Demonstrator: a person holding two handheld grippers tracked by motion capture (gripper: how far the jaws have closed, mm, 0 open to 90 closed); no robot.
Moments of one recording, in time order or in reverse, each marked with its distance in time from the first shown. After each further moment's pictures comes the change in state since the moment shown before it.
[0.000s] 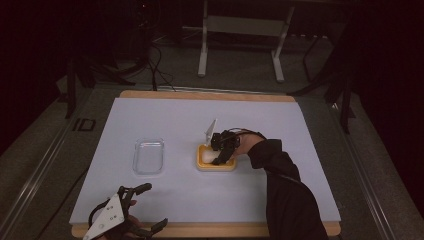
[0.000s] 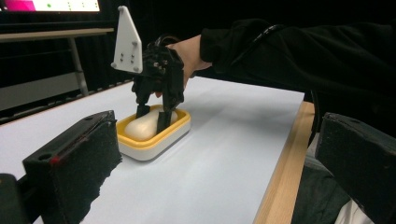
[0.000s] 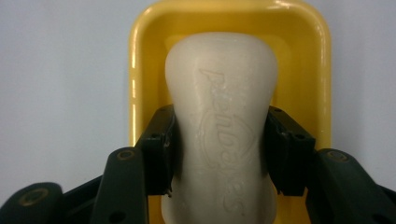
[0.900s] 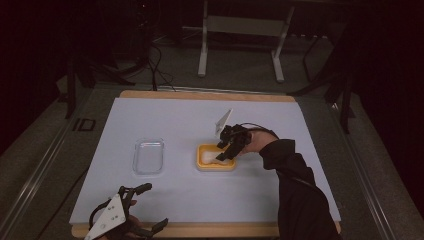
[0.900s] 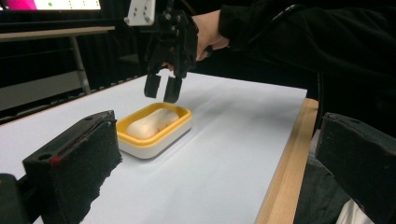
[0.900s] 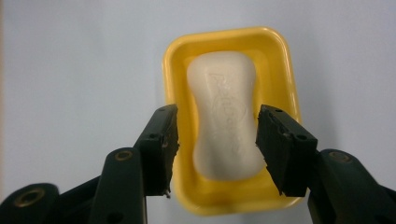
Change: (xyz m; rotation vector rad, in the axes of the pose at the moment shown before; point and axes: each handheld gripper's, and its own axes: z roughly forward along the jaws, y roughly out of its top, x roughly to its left) left arm -0.001 0.000 0.002 0.009 0.008 0.006; right arm 0.011 -0.014 -0.053 -0.131 0.007 0.143
